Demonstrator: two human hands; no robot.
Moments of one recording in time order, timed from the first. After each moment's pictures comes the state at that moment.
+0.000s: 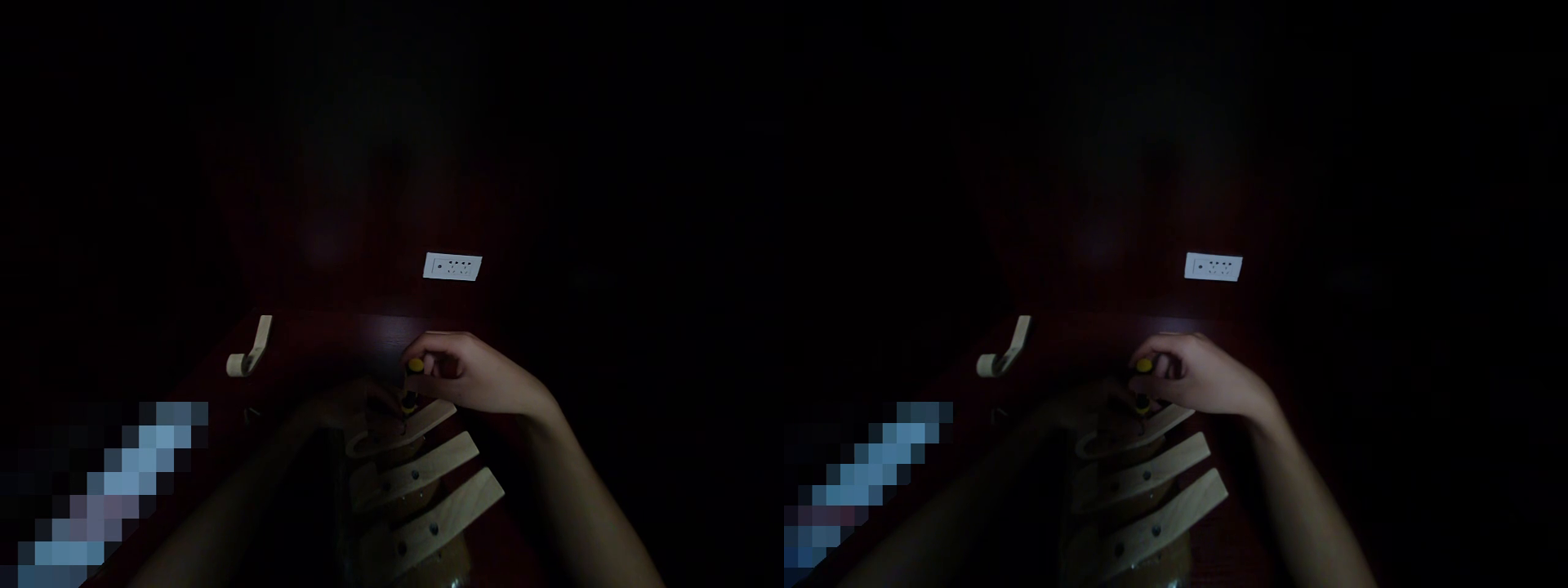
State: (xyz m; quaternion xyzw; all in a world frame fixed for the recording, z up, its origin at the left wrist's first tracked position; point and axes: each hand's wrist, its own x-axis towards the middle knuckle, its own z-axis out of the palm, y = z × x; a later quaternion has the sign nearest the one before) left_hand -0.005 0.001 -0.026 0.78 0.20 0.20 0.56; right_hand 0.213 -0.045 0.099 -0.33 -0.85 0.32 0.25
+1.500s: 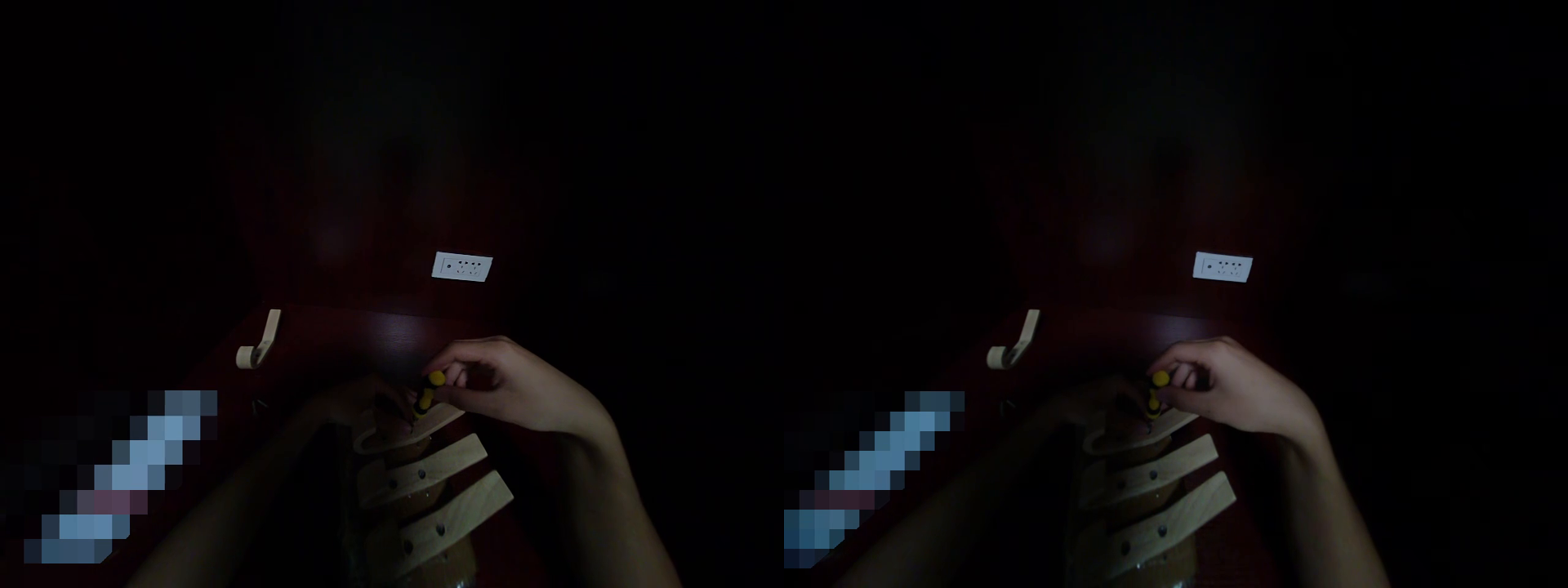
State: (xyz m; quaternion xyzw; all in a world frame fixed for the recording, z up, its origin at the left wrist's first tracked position) left_hand -0.009 0.011 -0.037 0.78 0.17 0.20 0.57; right_hand 0.226 -0.061 0.113 -0.34 -0.86 0.32 0.21
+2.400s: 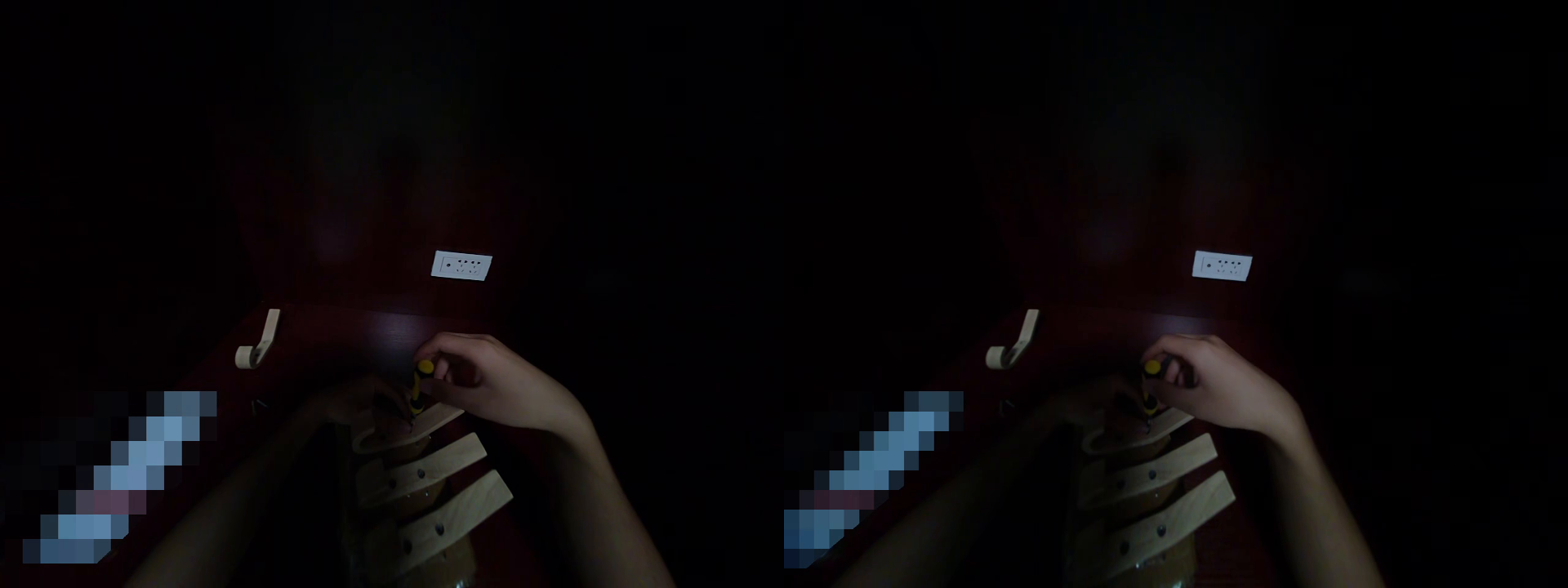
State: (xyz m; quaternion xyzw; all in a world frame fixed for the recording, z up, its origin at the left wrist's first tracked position) left_hand -0.009 0.010 -0.035 0.79 0.15 0.20 0.56; right_hand 0.216 -0.057 0.108 -0.34 -0.88 0.25 0.22
